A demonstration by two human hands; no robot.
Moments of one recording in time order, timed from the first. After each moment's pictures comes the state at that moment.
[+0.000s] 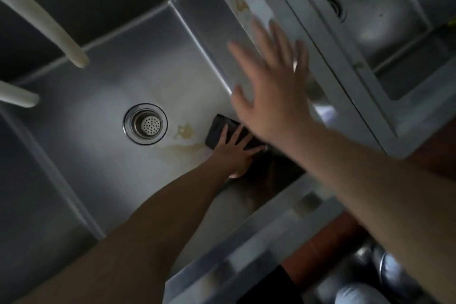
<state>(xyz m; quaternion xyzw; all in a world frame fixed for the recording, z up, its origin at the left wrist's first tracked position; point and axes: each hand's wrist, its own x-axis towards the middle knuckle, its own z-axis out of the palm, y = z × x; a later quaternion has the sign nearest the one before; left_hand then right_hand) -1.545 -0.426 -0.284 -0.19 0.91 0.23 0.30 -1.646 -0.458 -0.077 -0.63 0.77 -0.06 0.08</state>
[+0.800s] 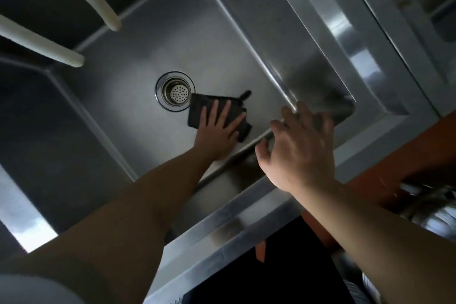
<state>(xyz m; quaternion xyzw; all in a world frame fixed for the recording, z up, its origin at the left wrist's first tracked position) -1.419 -0.417 -0.311 -0.34 0.91 0.17 0.19 -1.580 -0.334 -0.092 -0.53 0.81 0.14 0.20</state>
